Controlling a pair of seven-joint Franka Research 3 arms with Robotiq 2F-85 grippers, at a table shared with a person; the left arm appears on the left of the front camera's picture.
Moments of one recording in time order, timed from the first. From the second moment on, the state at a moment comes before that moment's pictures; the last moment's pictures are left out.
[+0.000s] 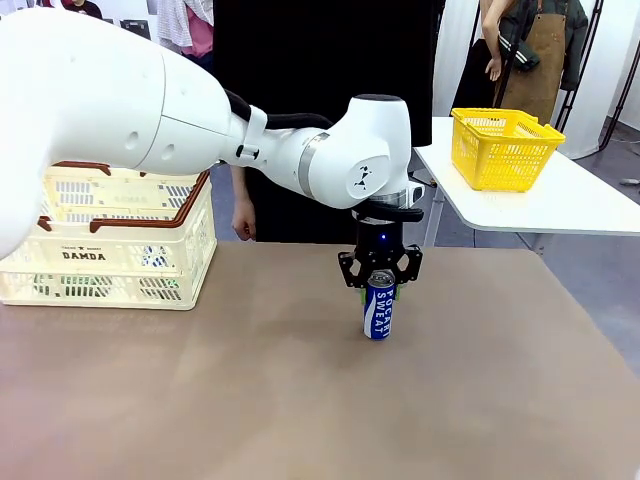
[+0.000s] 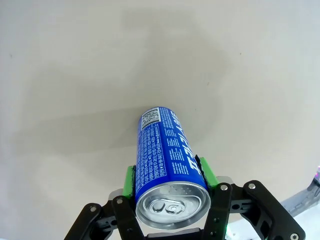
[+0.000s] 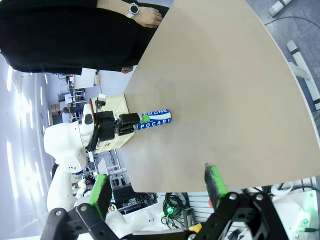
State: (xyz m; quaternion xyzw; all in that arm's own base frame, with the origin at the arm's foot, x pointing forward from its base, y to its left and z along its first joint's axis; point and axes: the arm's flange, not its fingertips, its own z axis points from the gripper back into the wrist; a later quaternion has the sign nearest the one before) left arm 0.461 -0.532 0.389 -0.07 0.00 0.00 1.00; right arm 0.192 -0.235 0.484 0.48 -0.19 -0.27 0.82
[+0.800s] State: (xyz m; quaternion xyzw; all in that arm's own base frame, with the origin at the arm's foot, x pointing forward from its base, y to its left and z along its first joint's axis) left arm 0.373 -0.416 0.561 -0.02 0.05 -0.07 1.00; right arm 0.192 -0.235 0.484 0.48 -0.19 -0.27 0.82
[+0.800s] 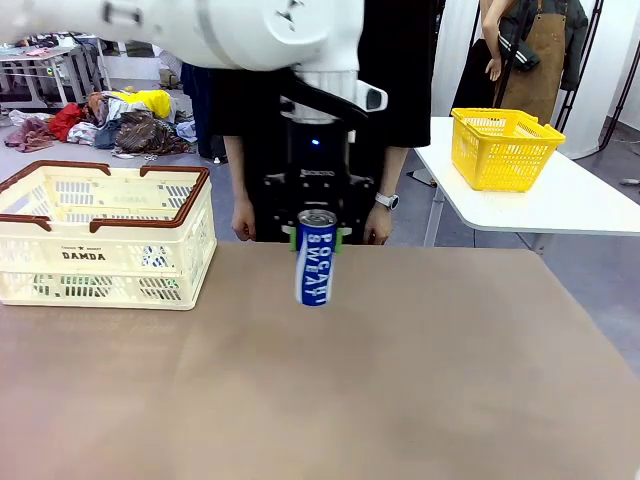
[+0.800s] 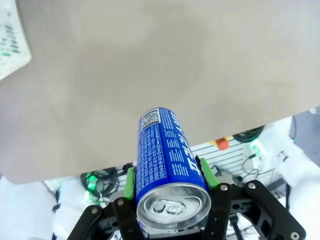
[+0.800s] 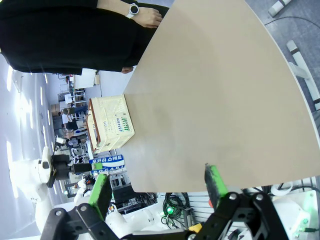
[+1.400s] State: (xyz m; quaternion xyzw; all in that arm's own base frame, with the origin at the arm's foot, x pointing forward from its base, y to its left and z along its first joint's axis) left arm 0.373 -0.419 0.552 -0.02 0.05 -0.07 1.00; right arm 0.192 -0.235 0.484 0.48 -0.19 -0.27 0.82
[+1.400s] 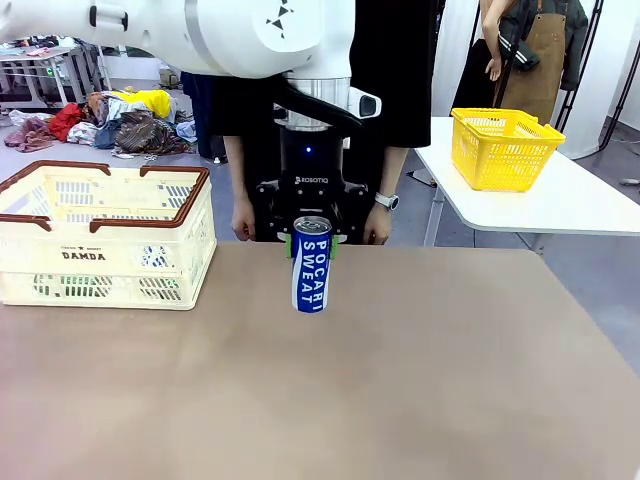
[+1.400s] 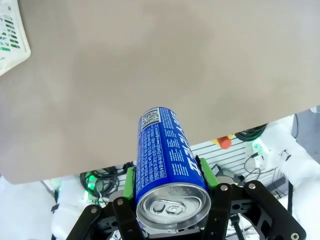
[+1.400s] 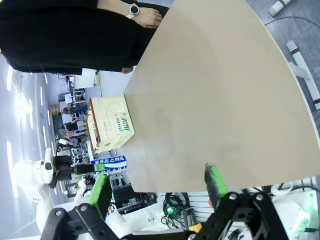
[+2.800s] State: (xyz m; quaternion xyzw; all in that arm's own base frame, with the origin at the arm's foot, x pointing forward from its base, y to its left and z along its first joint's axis) left arm 0.503 -0.006 0.684 -0.06 -0.08 0.17 0.98; right arm 0.192 -0.235 0.484 0.48 -0.19 -0.27 0.82
